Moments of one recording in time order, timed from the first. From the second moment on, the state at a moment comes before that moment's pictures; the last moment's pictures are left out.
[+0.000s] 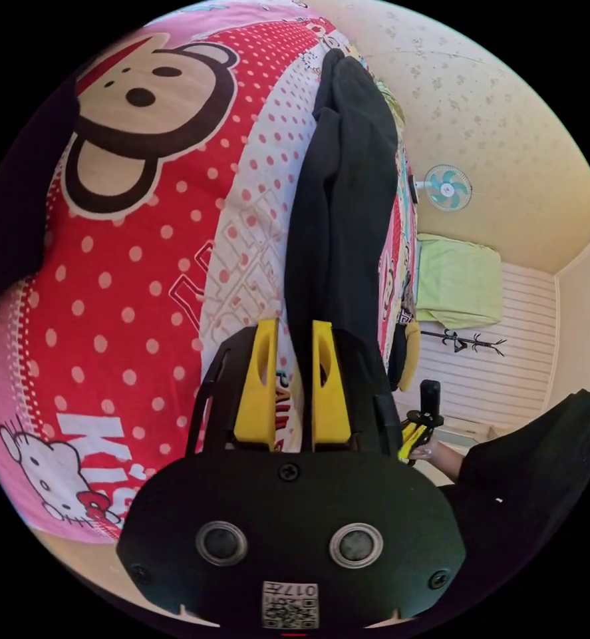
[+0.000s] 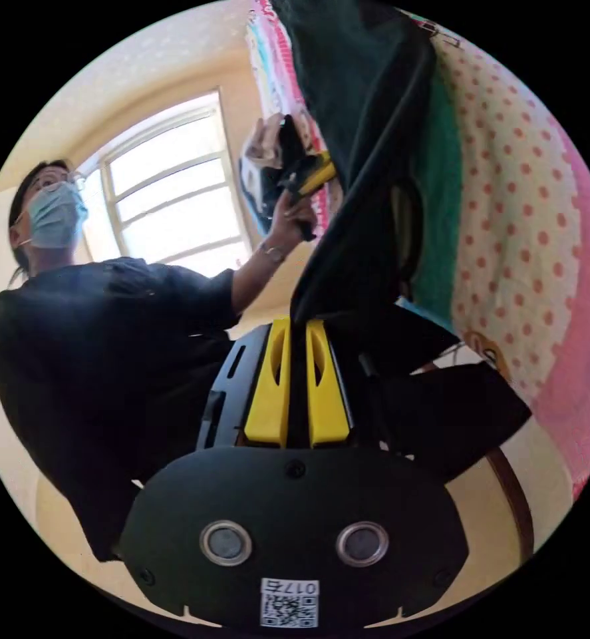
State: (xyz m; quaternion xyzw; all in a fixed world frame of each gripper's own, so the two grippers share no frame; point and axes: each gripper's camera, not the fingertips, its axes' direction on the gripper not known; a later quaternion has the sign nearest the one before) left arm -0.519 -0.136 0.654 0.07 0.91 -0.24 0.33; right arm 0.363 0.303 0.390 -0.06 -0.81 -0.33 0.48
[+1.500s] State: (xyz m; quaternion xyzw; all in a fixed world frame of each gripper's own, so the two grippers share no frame) left arm -0.415 -0.097 0.477 0.04 0.86 -0.32 0.39; right arm 0.270 0.195 0.362 0.08 -0.61 -0.18 0.77
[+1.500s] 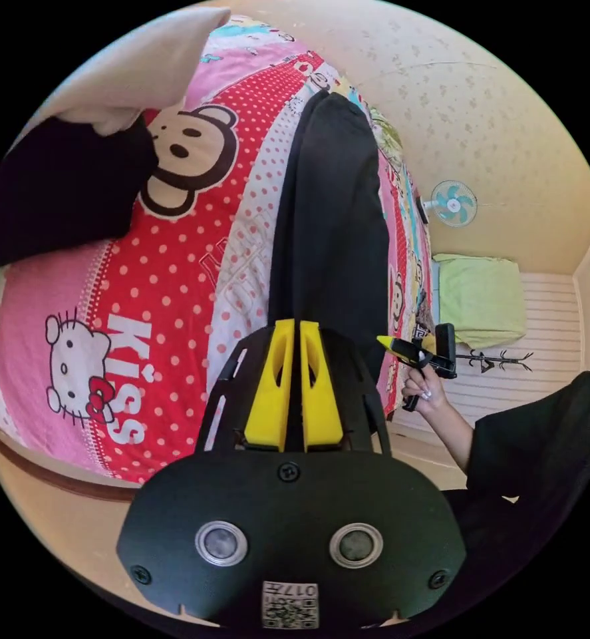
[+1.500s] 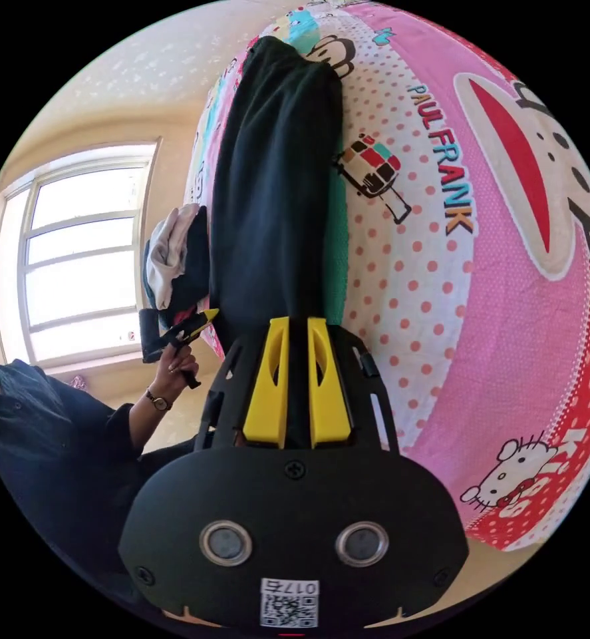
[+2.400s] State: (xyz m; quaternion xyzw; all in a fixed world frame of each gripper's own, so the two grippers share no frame) left arm -0.330 -0.114 0.449 0.14 0.95 -0.25 0.16; right arm 0.223 0.164 0.413 0.07 -0.78 -0.23 0.57
